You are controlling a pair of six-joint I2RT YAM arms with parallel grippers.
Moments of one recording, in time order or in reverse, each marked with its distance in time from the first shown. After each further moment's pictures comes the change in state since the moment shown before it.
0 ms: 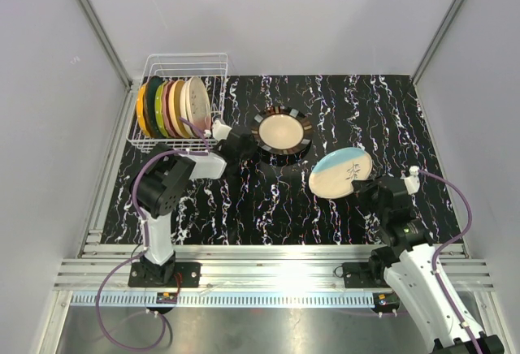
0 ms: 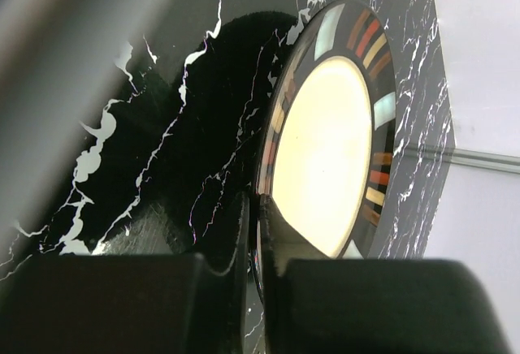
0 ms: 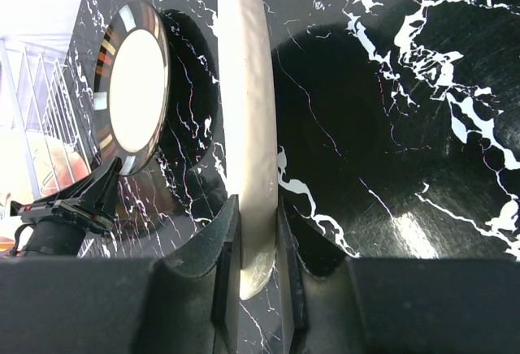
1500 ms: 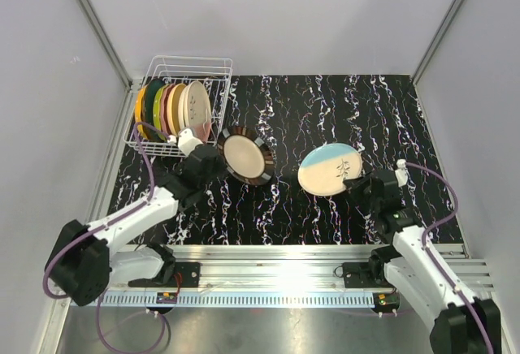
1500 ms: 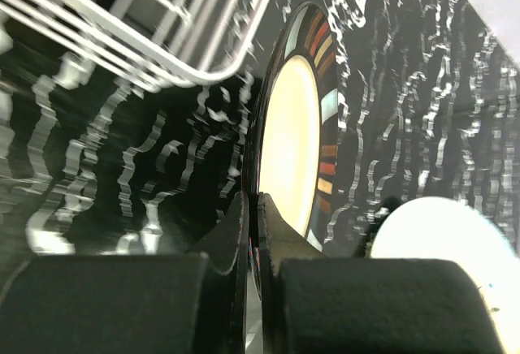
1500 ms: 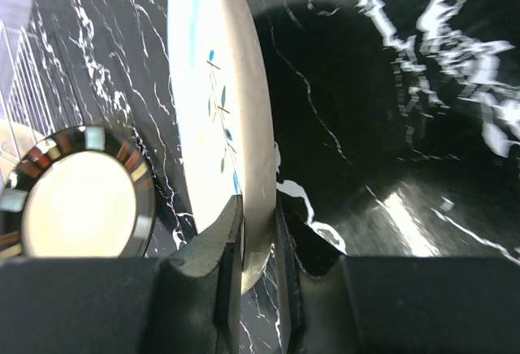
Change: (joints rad) left arm -0.037 -0.744 -0.338 -0.379 -0.147 0.351; right arm -0.004 0.188 -0.027 0.138 -0.066 -0.035
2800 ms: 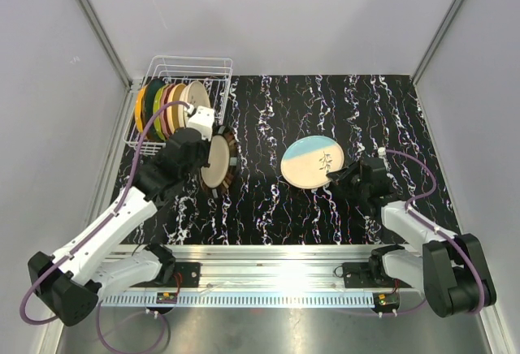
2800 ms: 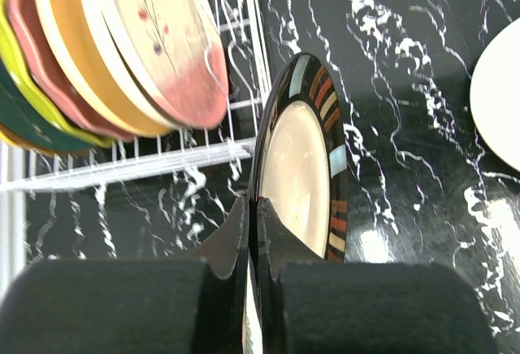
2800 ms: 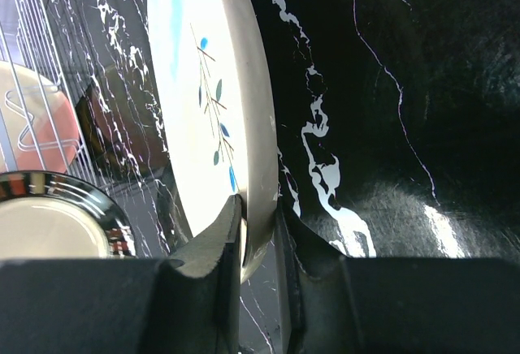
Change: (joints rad) left arm 0.000 -0.200 0.279 -0.395 0.044 0.949; right arm -0.004 0.436 0.018 0.419 -0.224 -0.023
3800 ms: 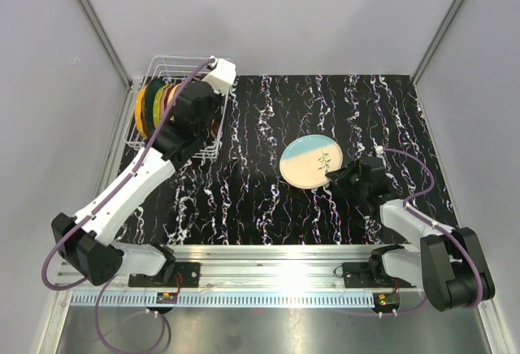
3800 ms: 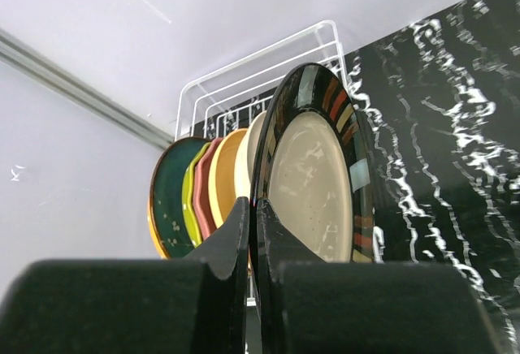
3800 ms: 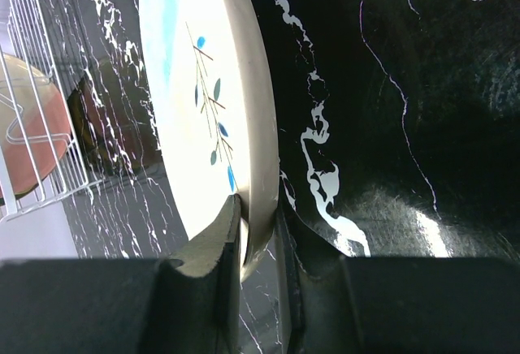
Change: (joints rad) left arm 0.015 0.313 0.415 0.162 -0.175 0.434; right arm 0.000 0.040 0.000 0.043 -0.010 -0.037
